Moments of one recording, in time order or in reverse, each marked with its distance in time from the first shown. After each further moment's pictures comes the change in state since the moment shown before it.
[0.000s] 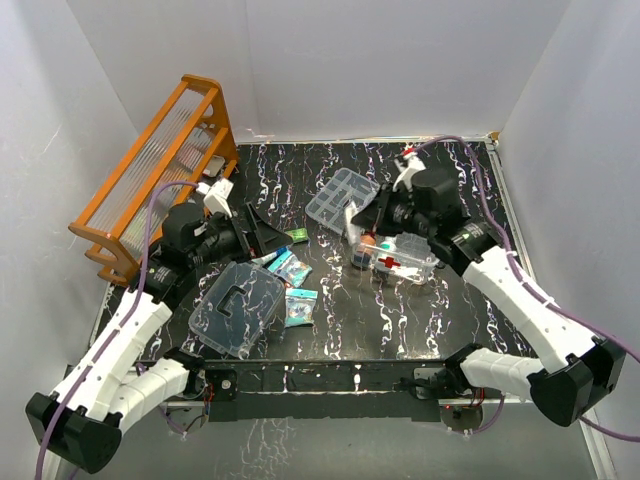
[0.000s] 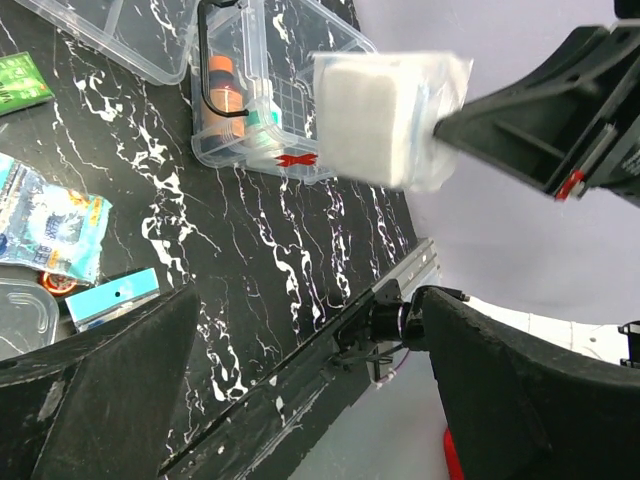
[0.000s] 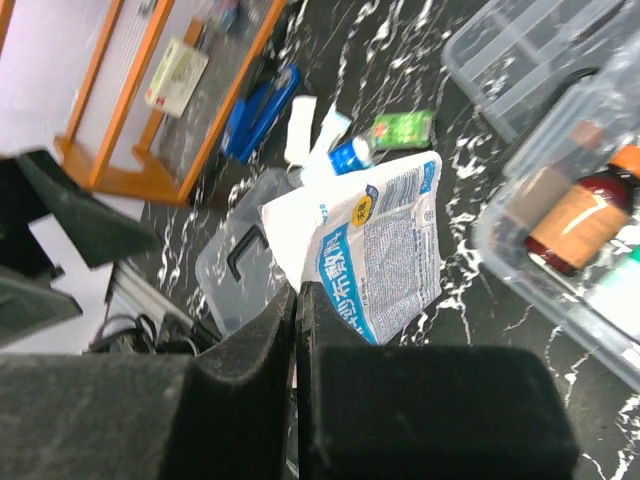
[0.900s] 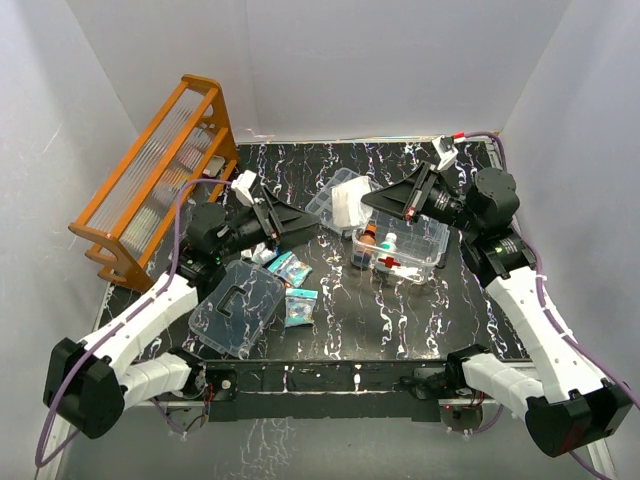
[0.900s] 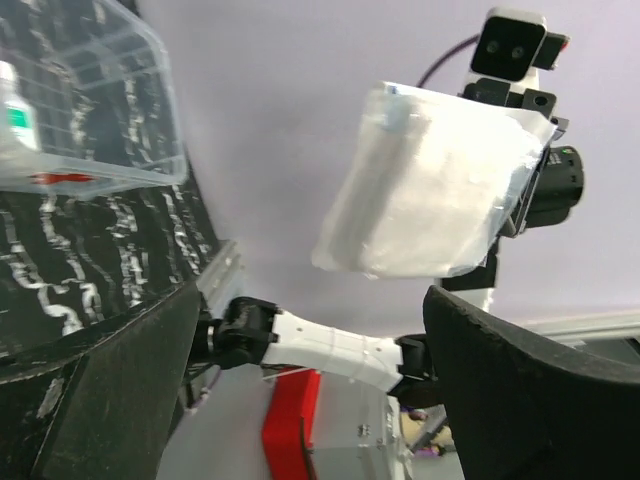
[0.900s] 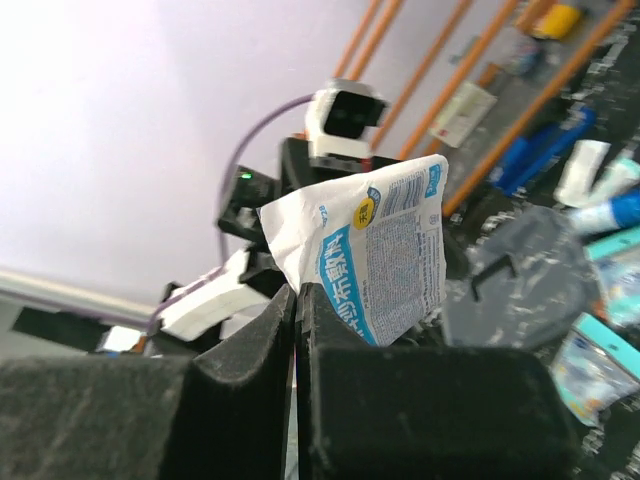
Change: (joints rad) left arm -0.092 0.185 -0.132 0.641 0.130 -0.512; right arm -0.269 -0.149 -0.078 0.385 -0.515 0.447
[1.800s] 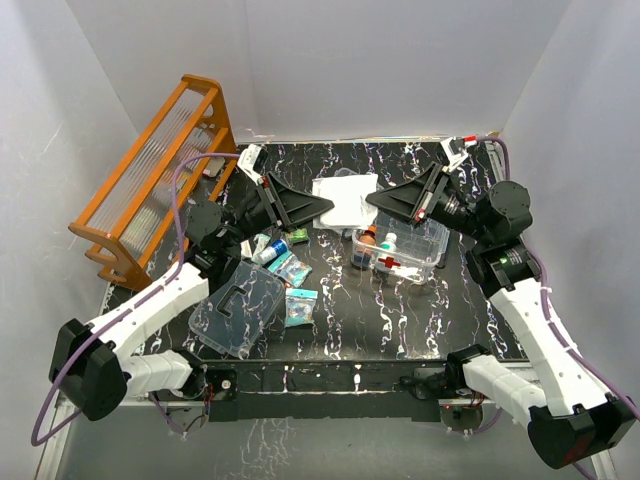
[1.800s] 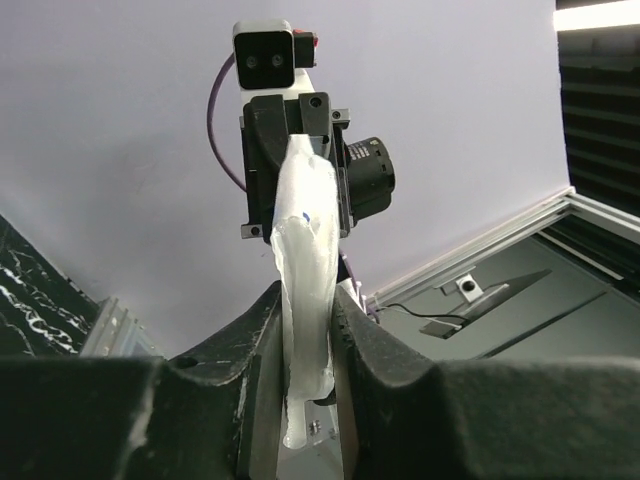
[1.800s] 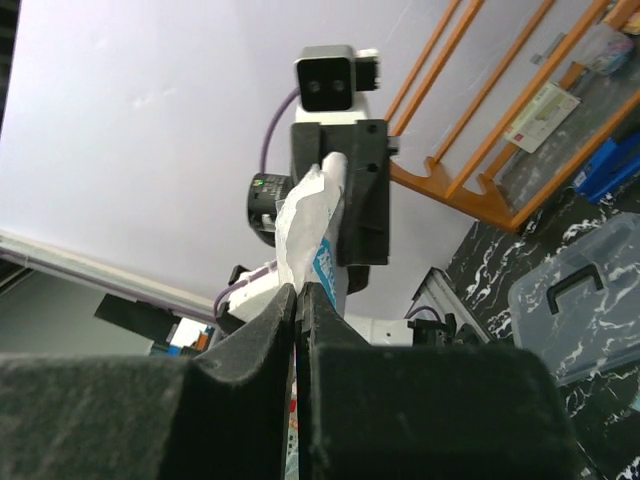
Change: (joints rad) left arm -0.129 0.126 0.121 0.502 -0.019 -0.194; right arm 0.000 -0.067 -0.051 0.243 -0.051 0.271
